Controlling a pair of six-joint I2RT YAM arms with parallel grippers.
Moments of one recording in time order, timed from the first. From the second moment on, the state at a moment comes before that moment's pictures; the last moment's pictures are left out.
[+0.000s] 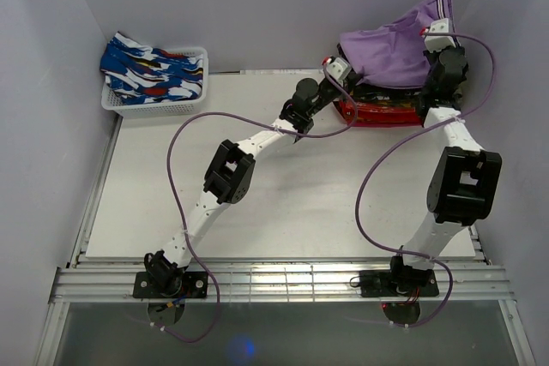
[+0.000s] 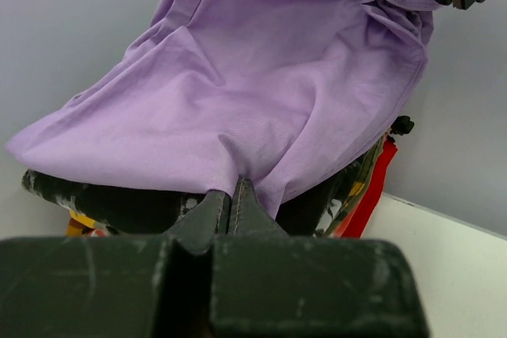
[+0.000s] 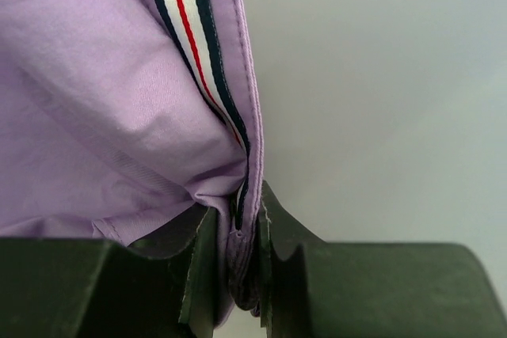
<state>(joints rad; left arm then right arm) -0.73 2.65 2.33 0.64 0.22 -0.02 -0.13 1.77 1.40 0.51 0.32 -0.70</state>
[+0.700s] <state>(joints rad) -0.73 2.64 2.22 0.70 0.24 0.06 -0.10 1.99 1.39 0.74 0.42 -0.90</state>
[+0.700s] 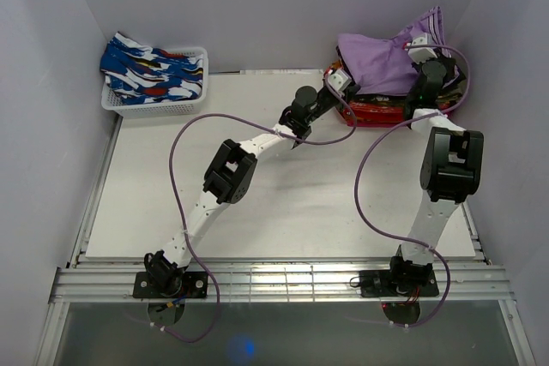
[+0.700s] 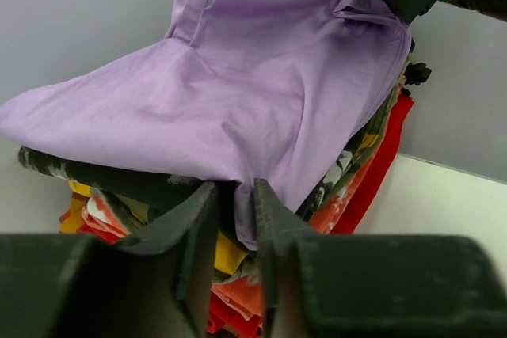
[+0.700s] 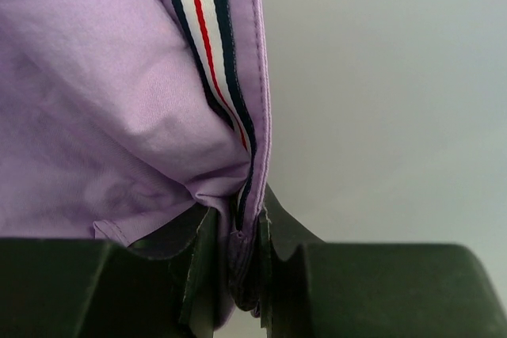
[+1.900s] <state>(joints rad) -0.47 1.88 1.71 -0.11 0.24 -0.10 -0.16 1.41 1.35 -0.05 0.03 -0.46</state>
